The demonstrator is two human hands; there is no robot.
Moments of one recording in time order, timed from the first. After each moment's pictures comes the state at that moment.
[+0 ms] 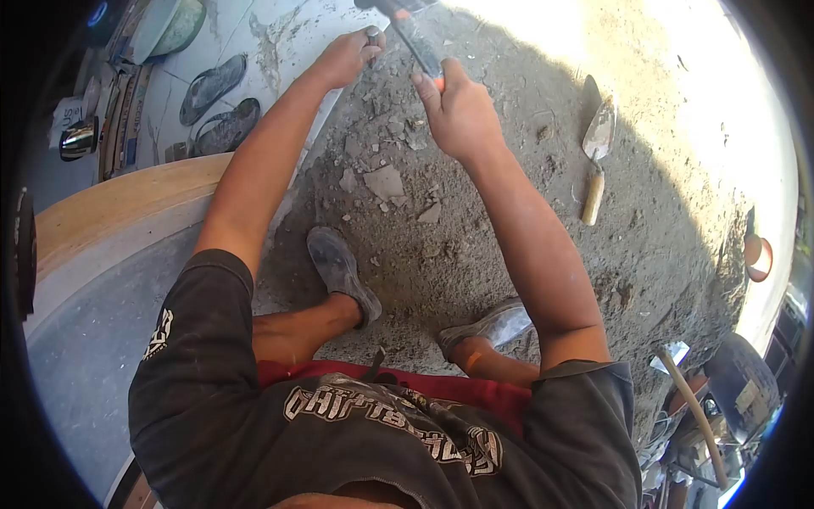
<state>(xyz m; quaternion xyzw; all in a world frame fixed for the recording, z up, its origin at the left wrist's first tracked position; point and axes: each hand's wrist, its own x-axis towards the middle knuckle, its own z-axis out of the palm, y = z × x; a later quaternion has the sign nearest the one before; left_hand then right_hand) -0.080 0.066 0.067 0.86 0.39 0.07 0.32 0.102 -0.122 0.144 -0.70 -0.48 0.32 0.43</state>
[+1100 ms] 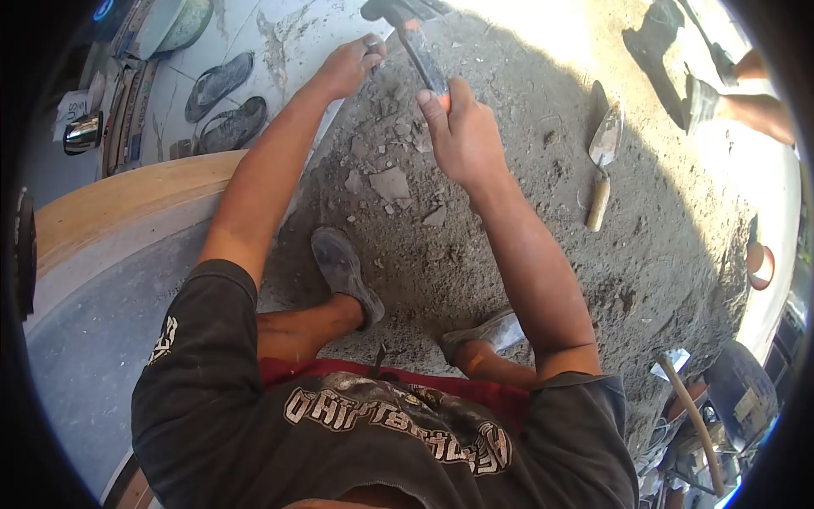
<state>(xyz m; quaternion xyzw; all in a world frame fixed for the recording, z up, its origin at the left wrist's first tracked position) -0.095 0.058 0.072 0.84 0.43 0.10 0.31 0.093 -0.130 0.150 -0.70 -0.50 0.36 0.35</state>
